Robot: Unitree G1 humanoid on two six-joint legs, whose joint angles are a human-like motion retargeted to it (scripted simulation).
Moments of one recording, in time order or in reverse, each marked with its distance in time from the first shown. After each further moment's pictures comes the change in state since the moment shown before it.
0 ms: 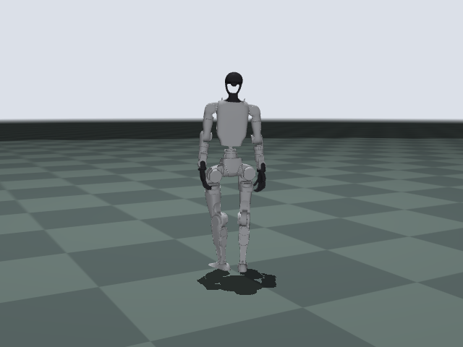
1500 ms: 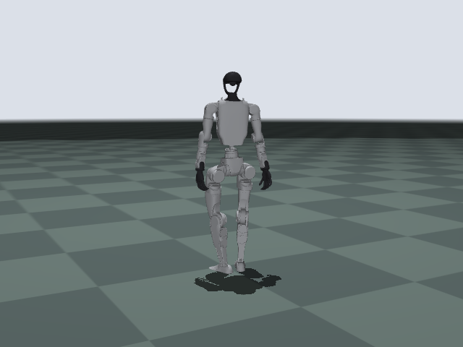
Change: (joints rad) left arm 0.055 0.053 0.094 -0.160 -0.128 -0.021 0.045; right arm 0.024 -0.030 -0.005 0.074 0.012 0.015 -0.029; waist -0.029 -0.017 0.079; left_leg 0.016 0.058 -0.092 0.189 -0.108 -0.018; right_leg -0.011 0.004 -0.120 0.078 -0.058 -0.024
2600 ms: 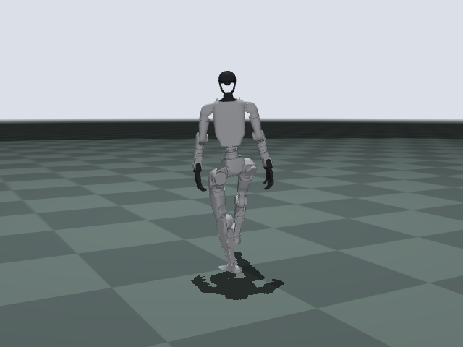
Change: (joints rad) left arm -0.081 0.063 0.002 0.078 0.020 0.032 -0.036; right arm 0.033 -0.017 -0.050 -0.069 -0.010 -0.015 -0.007; waist -0.190 0.024 0.052; left_leg 0.057 0.027 -0.046 -0.062 -0.022 0.072; right_leg -0.546 -0.082 0.076 0.036 -0.038 -0.003
